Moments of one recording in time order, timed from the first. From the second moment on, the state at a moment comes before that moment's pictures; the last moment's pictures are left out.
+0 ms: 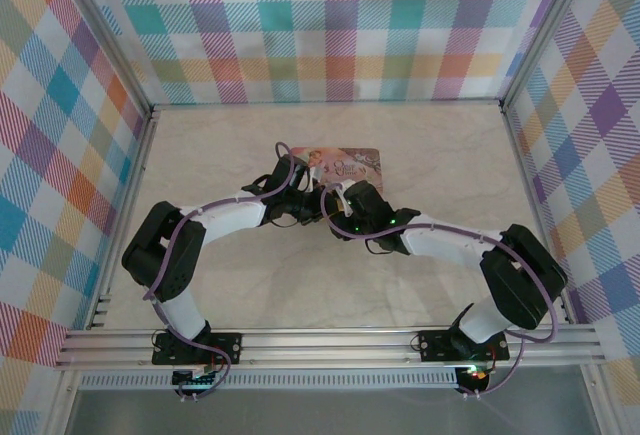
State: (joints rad) left arm -0.61 1.73 1.04 -0.09 0.52 -0.89; right arm 0.80 1.51 0.84 -0.13 0.04 0.27
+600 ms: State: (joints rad) left arm -0.61 1.73 1.05 -0.11 0.51 -0.89; right arm 0.81 1.51 0.84 -0.15 0.04 0.23
